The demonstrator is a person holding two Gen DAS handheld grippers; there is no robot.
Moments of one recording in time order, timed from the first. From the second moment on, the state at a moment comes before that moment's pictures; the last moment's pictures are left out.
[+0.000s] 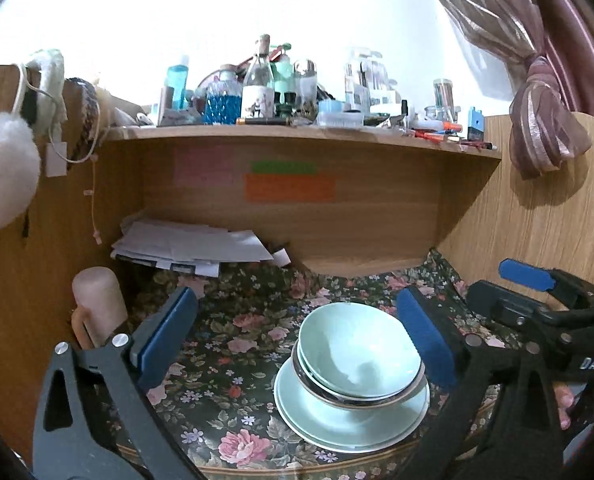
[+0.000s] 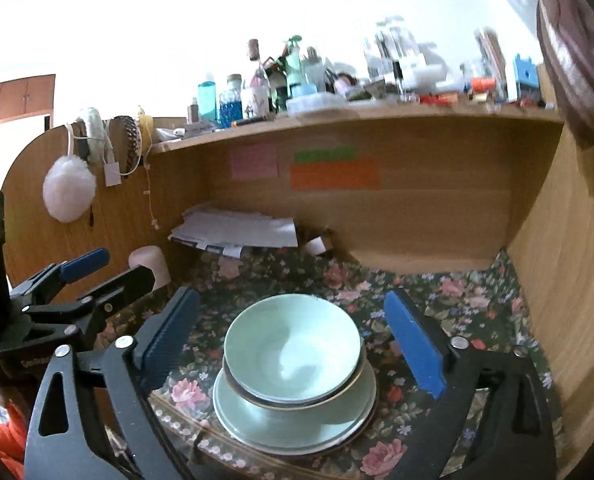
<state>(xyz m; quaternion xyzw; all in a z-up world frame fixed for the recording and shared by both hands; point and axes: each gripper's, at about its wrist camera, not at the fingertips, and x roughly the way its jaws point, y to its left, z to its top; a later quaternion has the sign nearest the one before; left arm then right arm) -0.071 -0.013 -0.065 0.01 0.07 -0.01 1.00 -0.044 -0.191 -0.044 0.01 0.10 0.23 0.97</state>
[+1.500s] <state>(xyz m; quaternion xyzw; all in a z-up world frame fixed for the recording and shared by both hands) -0.071 -0.010 -0.070 0.00 0.06 -0.01 1.00 -0.046 -0.193 -0.043 0.02 0.08 0.23 0.97</state>
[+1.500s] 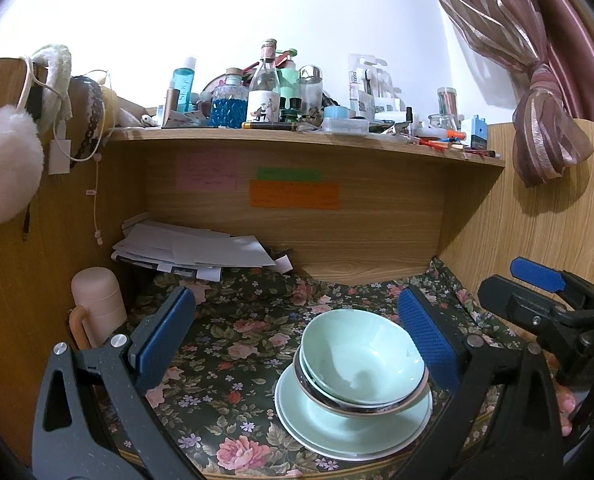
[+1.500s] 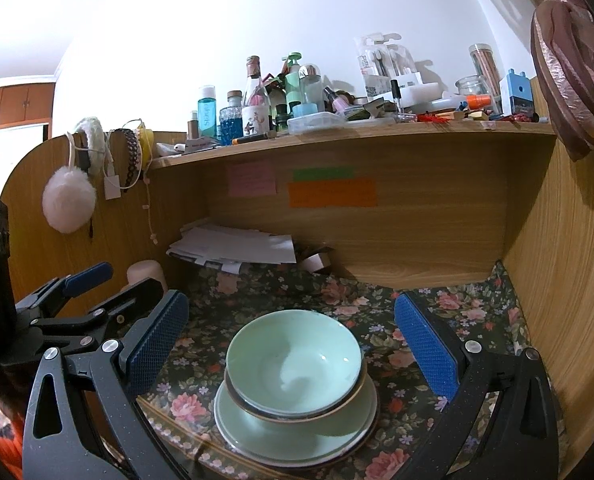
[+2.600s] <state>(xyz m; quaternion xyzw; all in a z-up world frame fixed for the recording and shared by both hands) -0.064 -0.020 -0.068 -0.01 0.07 -0.01 1.00 -0.035 -0.200 -0.046 0.02 0.09 0.24 0.97</state>
